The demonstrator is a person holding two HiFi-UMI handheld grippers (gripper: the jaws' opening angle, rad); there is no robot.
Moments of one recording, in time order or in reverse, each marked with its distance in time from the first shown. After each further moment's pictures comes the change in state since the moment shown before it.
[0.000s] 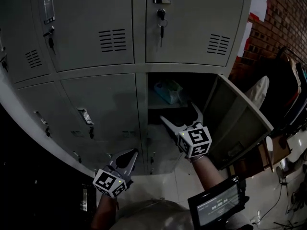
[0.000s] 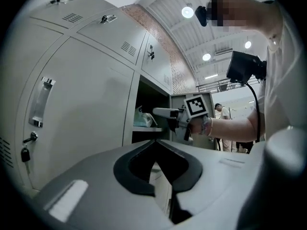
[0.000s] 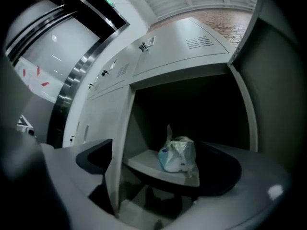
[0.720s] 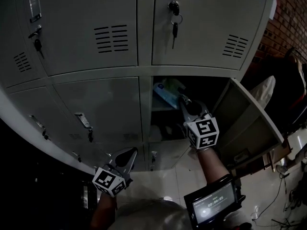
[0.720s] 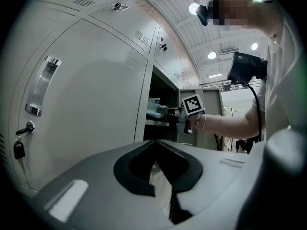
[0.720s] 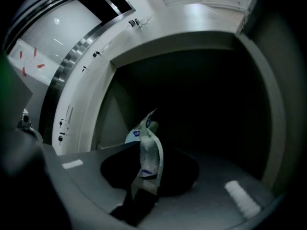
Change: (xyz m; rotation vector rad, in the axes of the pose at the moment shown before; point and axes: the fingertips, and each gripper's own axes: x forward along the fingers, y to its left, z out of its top) left arm 0.018 0.043 -0.016 -0.042 0.051 0.008; right arm 0.044 -0.049 -0.013 -0.111 0.092 -0.038
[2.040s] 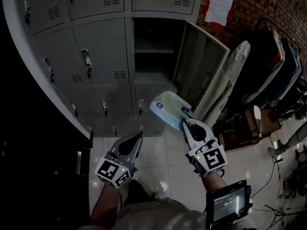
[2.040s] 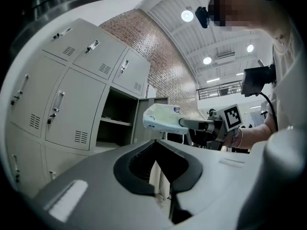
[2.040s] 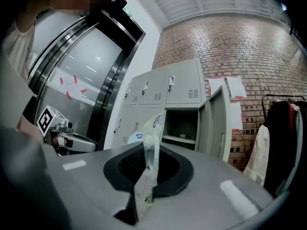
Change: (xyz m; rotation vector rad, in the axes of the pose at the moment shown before) left arm -0.158 -0.288 -0.028 -0.019 -0.062 0.017; right arm -0.421 0.149 -0.009 0.040 -0.064 0.129
